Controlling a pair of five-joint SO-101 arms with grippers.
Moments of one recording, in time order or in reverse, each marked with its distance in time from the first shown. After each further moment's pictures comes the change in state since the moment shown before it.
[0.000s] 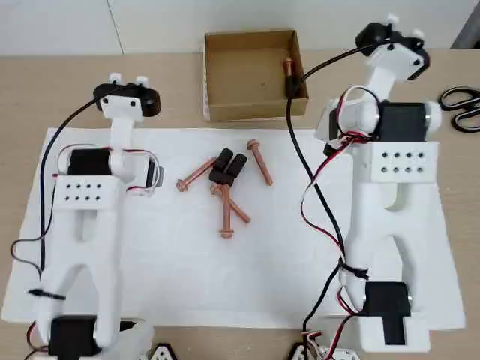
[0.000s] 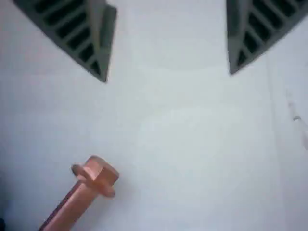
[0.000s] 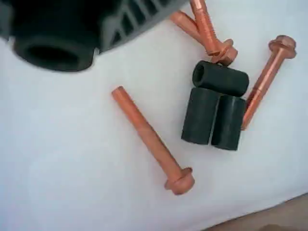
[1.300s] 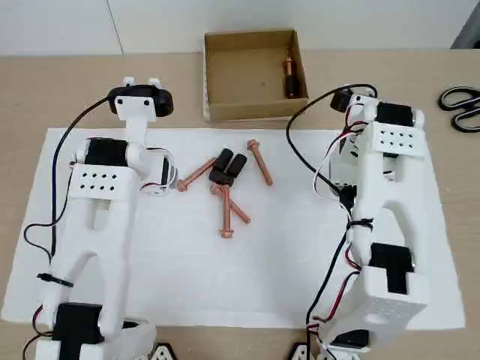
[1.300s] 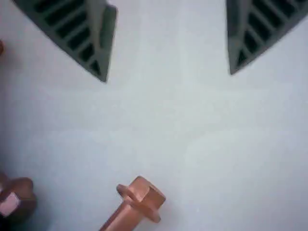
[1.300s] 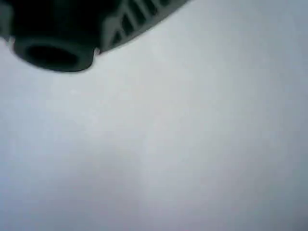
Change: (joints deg) left arm 4.2 3.4 -2.8 4.6 7.3; right arm 7.4 15.8 15.3 -4.2 28.5
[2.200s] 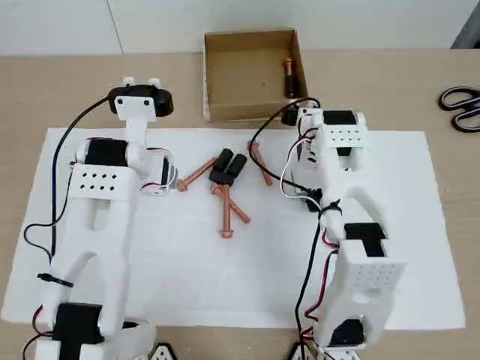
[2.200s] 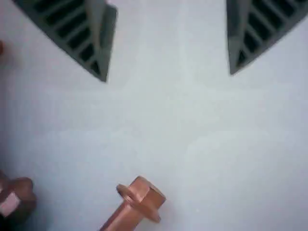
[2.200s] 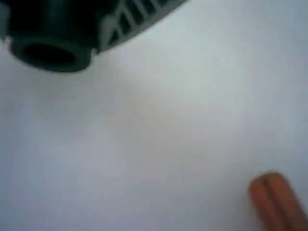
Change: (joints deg) left arm 0.0 0.0 0.0 0.0 0.0; right arm -9.4 13.7 0.0 -9.2 1.5
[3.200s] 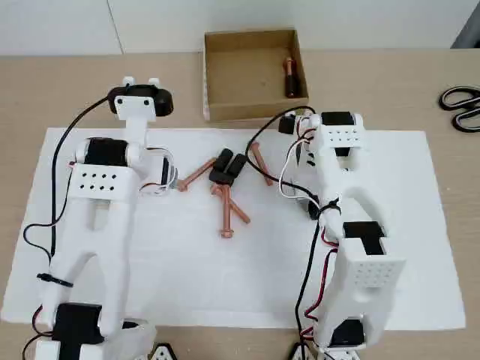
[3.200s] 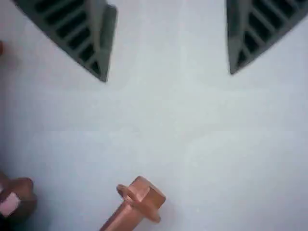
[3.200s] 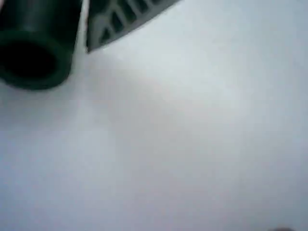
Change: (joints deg) left arm 0.0 0.0 0.0 0.0 0.0; right arm -0.3 0.5 0.0 4.7 2.0
